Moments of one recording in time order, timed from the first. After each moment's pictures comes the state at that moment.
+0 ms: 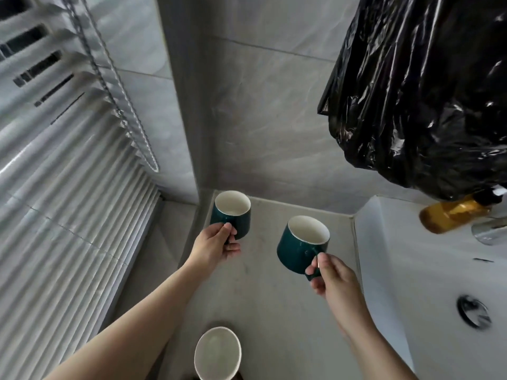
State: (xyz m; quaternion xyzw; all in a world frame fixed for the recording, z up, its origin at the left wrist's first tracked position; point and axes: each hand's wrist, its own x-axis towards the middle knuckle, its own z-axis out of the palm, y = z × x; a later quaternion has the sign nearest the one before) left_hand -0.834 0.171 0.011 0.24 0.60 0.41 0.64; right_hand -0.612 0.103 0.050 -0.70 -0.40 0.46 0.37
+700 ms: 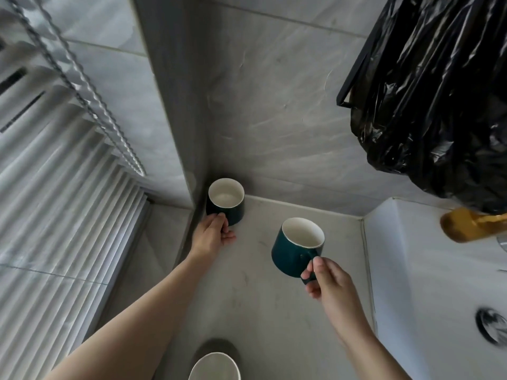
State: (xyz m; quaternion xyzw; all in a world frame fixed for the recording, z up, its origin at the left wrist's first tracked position) left_hand -0.832 0.228 -0.046 0.22 0.64 0.45 0.59; right_hand -0.621 0.133 0.018 -0.70 -0.39 0.48 0.36
